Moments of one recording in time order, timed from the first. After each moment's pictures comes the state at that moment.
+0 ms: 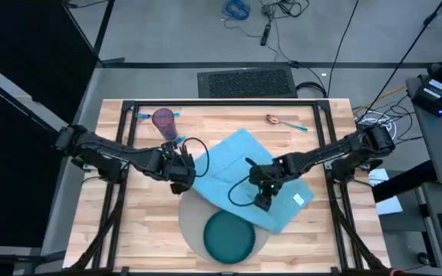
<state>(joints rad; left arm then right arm) -0.20 1.46 1.08 -1.00 -0.46 -0.36 0.17 1.56 0.89 -0.42 -0.35 0.76</state>
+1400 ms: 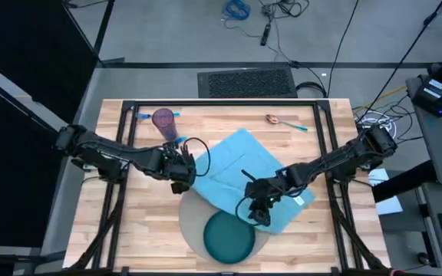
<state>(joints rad) -0.19 1.46 1.08 -0.97 -0.45 -0.33 0.31 1.56 0.92 -0.22 -0.21 0.72</state>
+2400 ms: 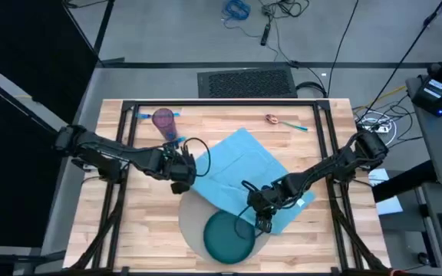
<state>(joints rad) -0.19 1.46 1.08 -0.97 -0.45 -0.33 0.38 1.67 0.94 -0.32 -0.19 0.78</state>
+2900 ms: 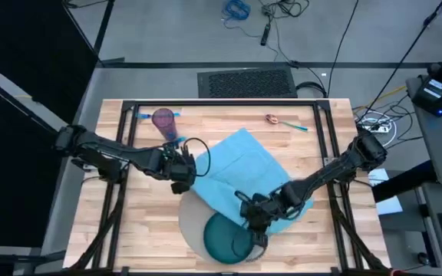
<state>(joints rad) -0.19 1.46 1.08 -0.97 -0.45 -0.33 0.51 1.72 1.23 -0.42 -0.11 0.79</state>
